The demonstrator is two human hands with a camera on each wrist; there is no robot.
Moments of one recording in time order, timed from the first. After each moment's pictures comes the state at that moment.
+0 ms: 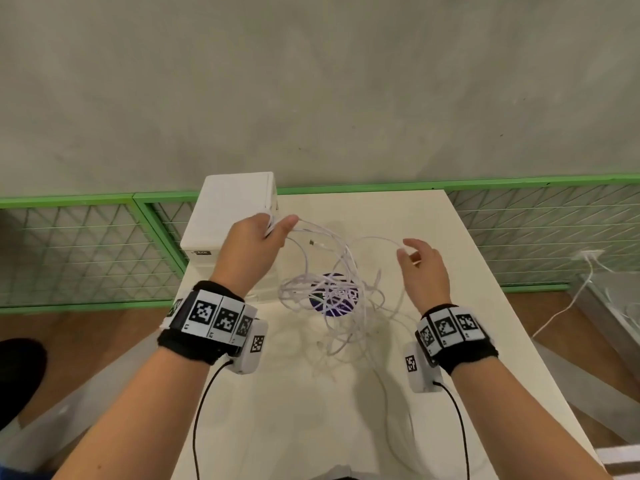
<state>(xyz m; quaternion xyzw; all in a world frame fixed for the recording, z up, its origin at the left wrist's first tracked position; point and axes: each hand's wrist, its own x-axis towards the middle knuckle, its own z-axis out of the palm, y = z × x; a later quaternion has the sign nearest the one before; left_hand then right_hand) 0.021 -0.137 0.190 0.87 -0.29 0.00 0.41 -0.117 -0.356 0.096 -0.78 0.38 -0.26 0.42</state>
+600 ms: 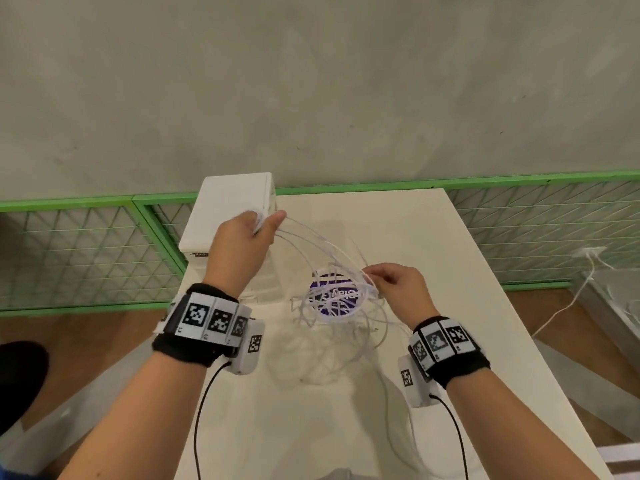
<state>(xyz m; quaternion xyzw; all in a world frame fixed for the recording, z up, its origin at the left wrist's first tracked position) 0.025 -0.133 0.190 0.86 -0.26 0.03 0.43 -0.118 -0.328 0.088 -0.76 0.24 -0.19 0.57</state>
